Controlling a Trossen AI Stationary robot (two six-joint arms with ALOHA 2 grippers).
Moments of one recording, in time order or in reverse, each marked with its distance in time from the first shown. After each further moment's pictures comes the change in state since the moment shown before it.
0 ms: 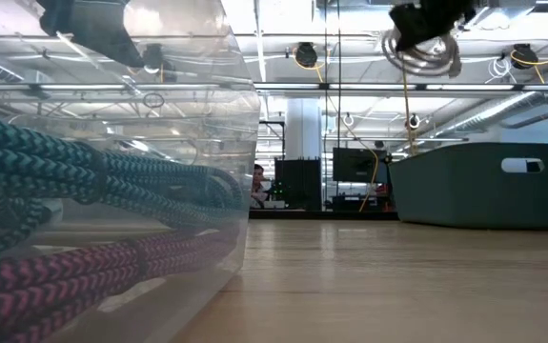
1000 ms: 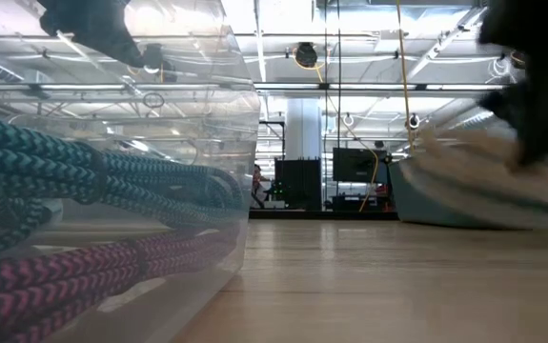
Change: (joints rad) left arm 0.000 0.000 0.000 0.000 -0.016 -0.012; right arm 0.746 0.410 -0.217 -0.075 -0.656 0.689
